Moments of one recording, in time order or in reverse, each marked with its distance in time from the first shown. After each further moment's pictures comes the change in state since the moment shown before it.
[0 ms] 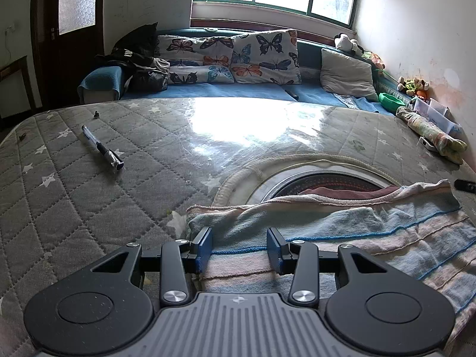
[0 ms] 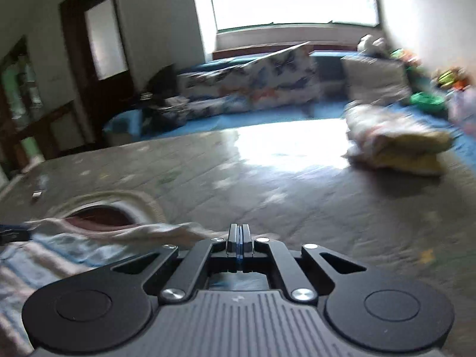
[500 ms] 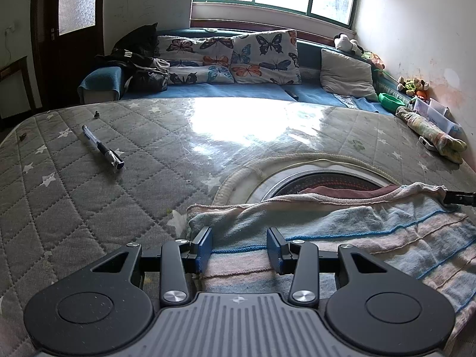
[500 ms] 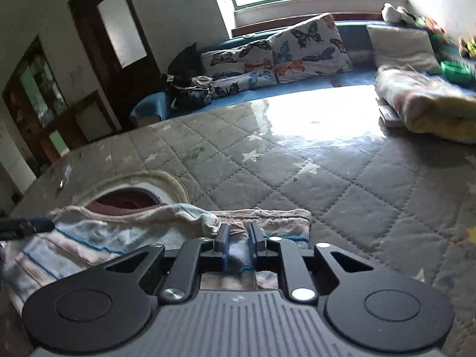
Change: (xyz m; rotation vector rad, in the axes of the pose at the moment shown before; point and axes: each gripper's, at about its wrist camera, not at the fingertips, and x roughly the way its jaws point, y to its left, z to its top) left arm -0.001 0.000 -0.001 0.002 -0.002 0.001; right arm 0.023 0.001 -0.004 0.010 0.094 0.141
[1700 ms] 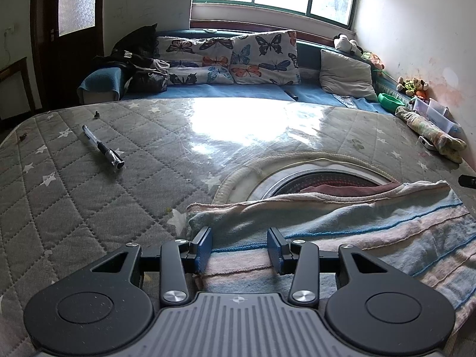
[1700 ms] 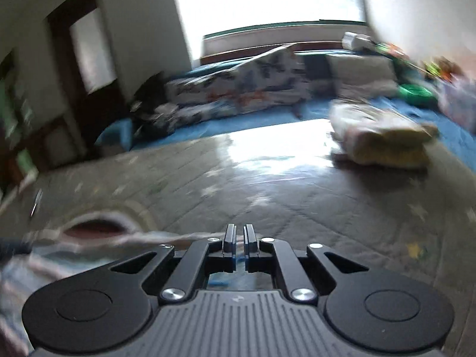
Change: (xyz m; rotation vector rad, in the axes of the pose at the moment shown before) left arm 0.000 -0.003 -0.001 -0.004 0.000 0.004; right arm -0.035 -0.004 0.000 -0.003 -0.114 -0.154
